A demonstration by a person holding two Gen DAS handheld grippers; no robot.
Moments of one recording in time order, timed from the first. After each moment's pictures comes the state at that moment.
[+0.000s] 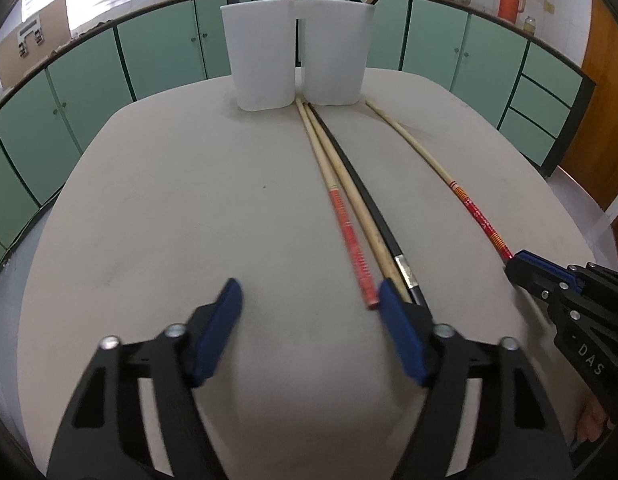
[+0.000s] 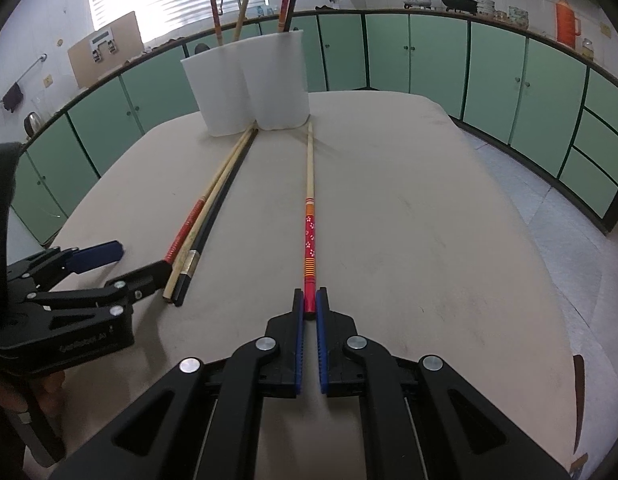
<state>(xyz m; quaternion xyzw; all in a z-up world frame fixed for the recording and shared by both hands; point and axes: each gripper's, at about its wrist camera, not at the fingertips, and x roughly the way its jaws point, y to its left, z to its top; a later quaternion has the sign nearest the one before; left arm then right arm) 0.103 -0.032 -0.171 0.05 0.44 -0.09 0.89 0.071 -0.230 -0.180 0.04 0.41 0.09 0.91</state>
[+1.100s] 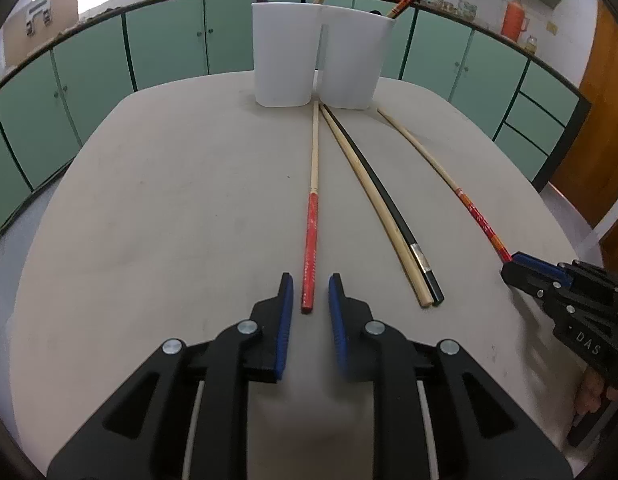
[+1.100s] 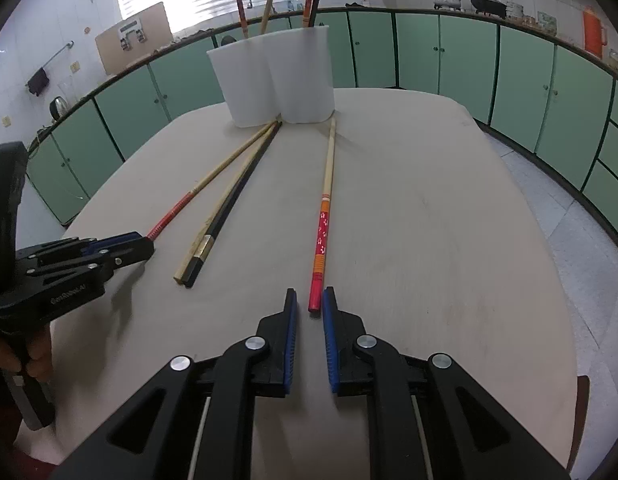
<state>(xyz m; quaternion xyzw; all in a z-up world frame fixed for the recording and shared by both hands) 0.094 -0.005 -0.168 0.00 0.43 -0.10 0.90 0.069 -0.234 -0.180 0.03 0.41 0.14 0.90</state>
